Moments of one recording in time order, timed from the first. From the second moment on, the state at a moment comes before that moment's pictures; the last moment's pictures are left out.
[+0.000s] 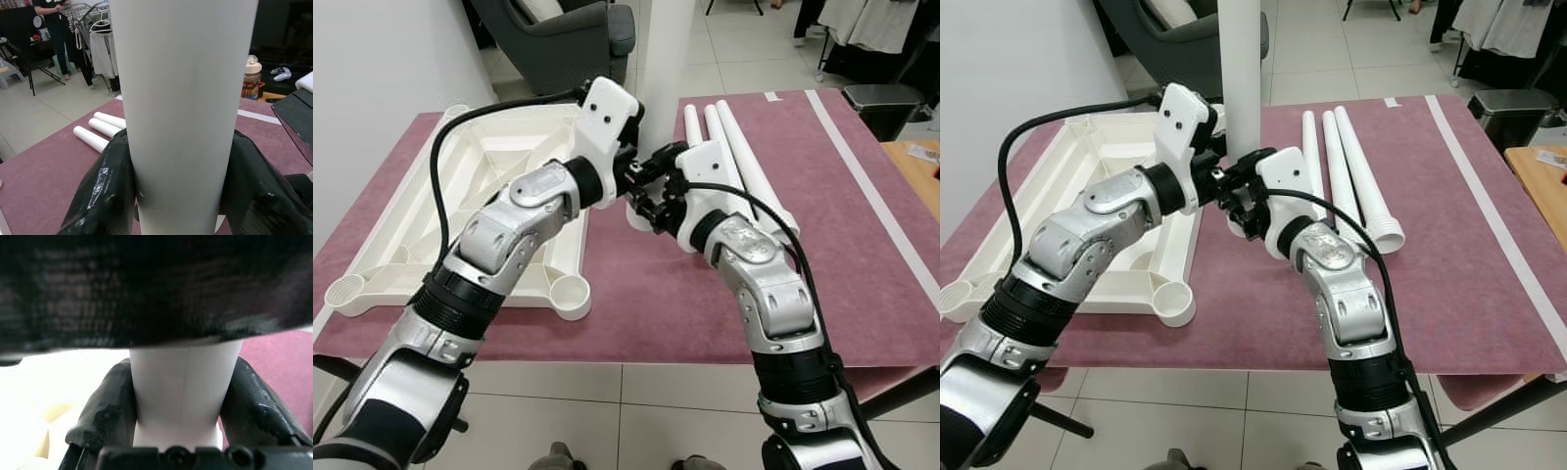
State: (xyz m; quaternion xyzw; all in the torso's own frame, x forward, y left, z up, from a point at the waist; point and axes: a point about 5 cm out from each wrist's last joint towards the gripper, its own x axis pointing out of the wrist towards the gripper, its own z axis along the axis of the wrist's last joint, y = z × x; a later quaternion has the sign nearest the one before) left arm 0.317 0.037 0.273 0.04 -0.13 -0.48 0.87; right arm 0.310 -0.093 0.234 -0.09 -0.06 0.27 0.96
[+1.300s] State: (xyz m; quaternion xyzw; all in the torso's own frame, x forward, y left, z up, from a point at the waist) left arm 0.288 0.164 0.205 0.21 0.04 -0.53 0.82; right arm 0.309 -0.131 0.214 -0.09 -0.05 0.15 0.98
